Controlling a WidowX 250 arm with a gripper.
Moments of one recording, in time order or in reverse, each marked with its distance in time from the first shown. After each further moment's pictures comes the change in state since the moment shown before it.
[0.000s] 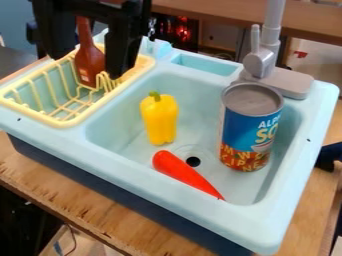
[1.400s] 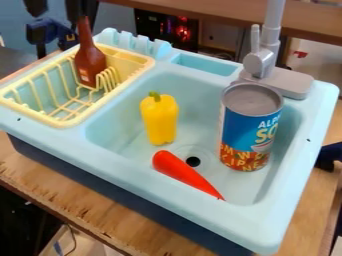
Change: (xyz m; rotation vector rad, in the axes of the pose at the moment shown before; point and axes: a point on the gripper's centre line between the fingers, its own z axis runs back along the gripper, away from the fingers) arm 0.119 0.120 -0.030 -0.025 -0.082 0.076
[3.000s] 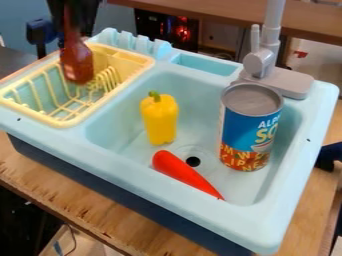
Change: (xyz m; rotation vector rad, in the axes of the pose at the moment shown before) arm 0.025 0.003 -0.018 -0.006 0.098 0.000
